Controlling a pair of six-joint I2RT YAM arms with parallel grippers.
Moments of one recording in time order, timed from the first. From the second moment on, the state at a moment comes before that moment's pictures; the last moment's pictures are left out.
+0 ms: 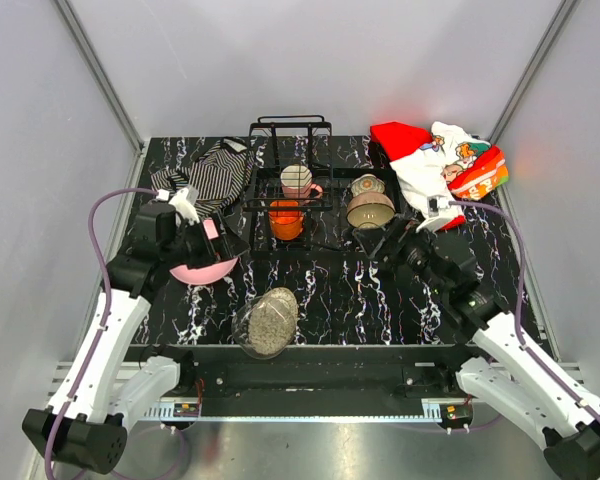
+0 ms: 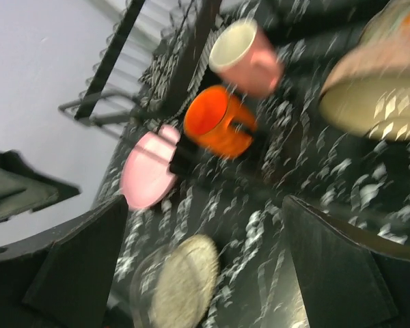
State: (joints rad) left arm -0.21 0.87 0.94 -0.72 0.36 -0.52; right arm 0.55 0.73 0.63 -0.01 0.03 0.67
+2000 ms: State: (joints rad) left arm -0.21 0.84 0.89 -0.73 0.36 -0.54; right arm 1.28 1.59 0.78 -0.11 0.24 1.18
